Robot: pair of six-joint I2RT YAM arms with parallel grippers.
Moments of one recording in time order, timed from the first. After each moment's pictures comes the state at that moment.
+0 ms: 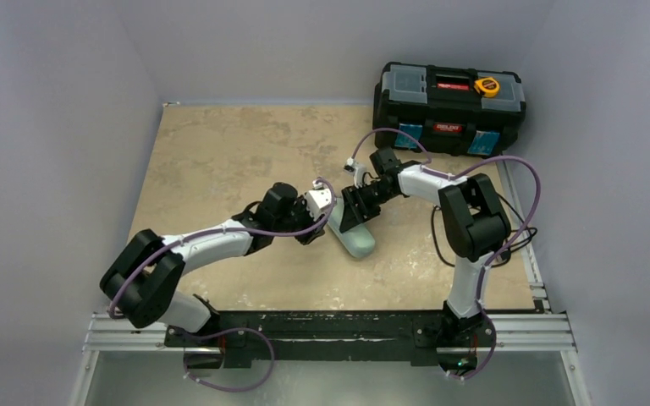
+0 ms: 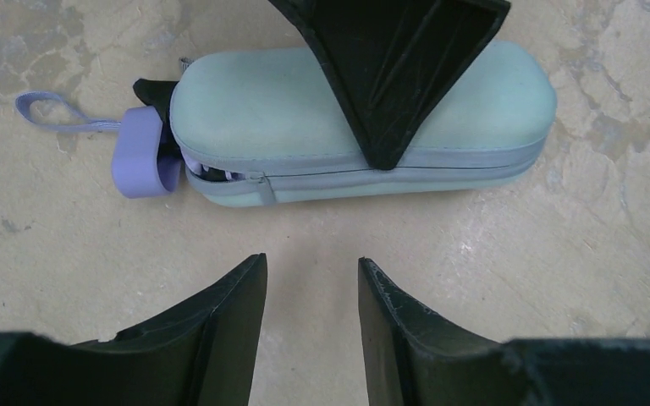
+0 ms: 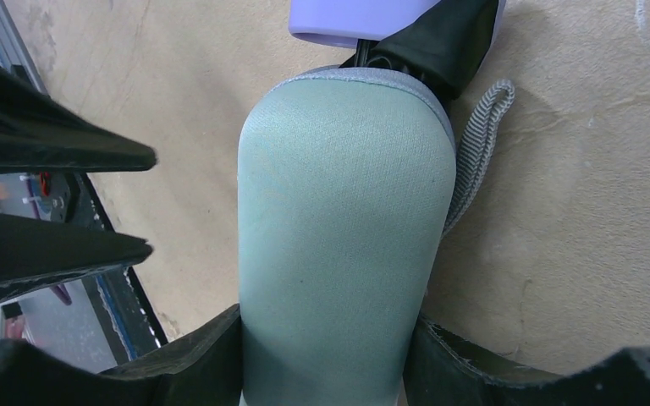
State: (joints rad) left arm -0.69 1.42 0.70 0.09 0.27 0.19; right arm 0.40 1.94 1.21 -0.52 -0.73 -0.07
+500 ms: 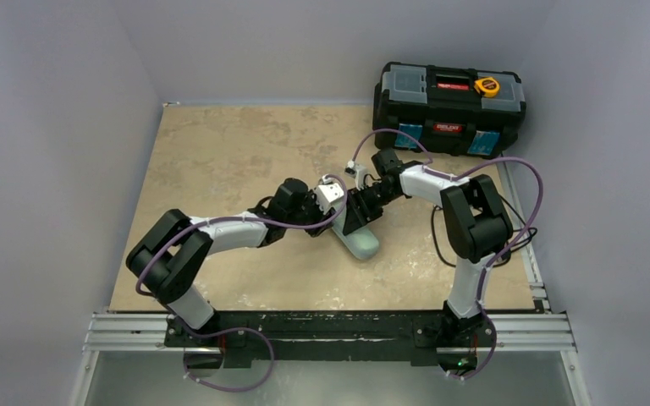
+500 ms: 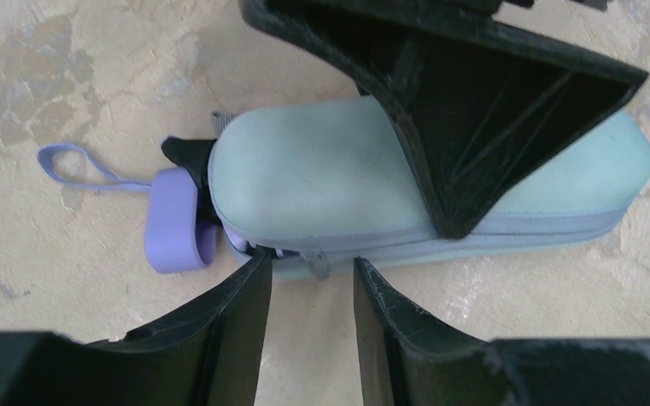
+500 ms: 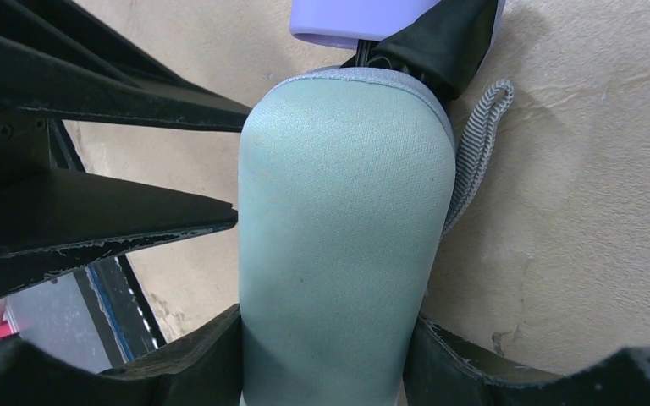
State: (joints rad) left arm -0.69 1.62 0.76 0.25 0.26 0.19; right arm 0.40 1.92 1.20 -0.57 -0.73 -0.15
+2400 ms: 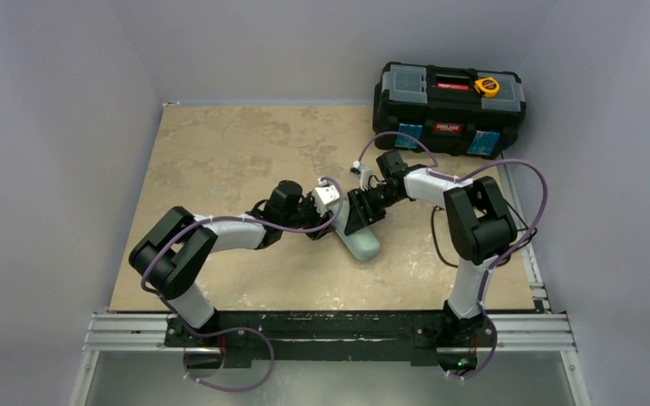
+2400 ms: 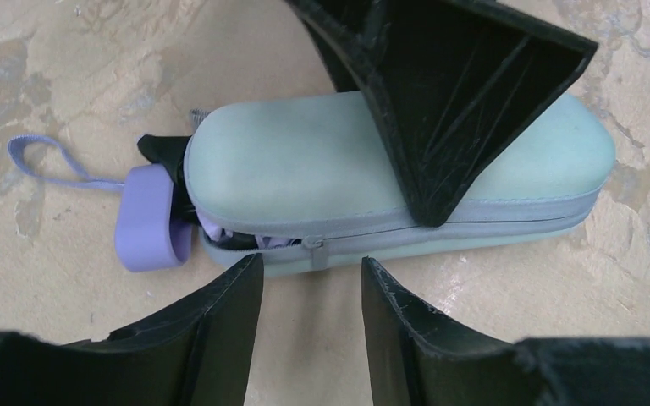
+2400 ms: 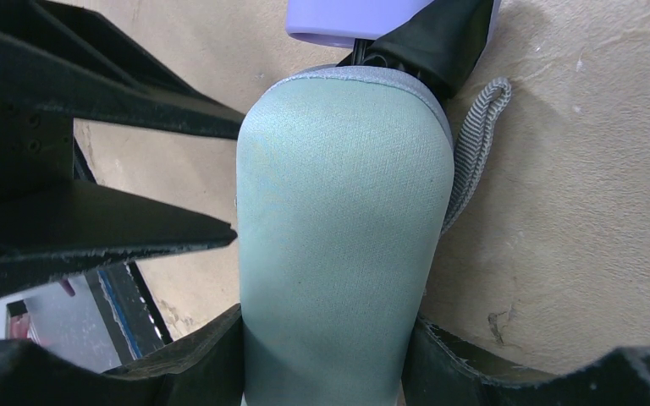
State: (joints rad) left arm -0.65 1.65 0.71 0.39 0.39 0.18; right arm 0.38 1.90 1.14 -0.51 -0.74 -0.09
